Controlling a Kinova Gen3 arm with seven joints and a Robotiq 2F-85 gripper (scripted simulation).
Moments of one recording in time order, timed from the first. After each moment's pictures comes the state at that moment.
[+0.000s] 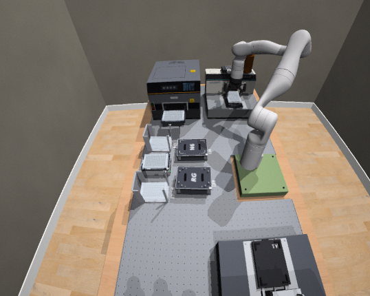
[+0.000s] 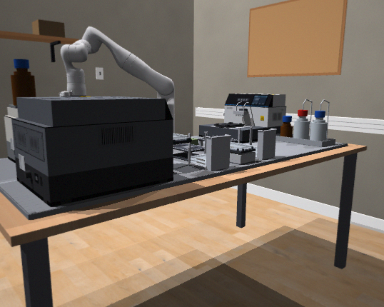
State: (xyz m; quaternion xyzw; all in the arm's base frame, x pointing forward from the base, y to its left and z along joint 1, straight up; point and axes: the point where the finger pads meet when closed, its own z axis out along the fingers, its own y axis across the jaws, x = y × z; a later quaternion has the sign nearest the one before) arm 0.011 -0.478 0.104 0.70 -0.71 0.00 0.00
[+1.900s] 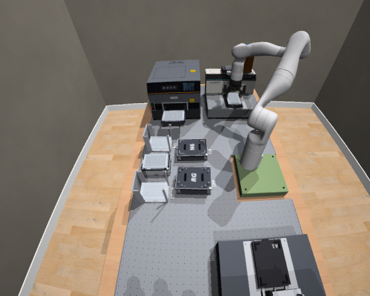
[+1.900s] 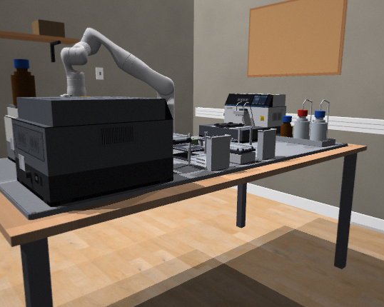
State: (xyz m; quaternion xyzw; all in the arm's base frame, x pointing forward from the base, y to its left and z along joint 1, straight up) arm 0.011 -0.478 0.093 0.70 -0.71 0.00 0.00
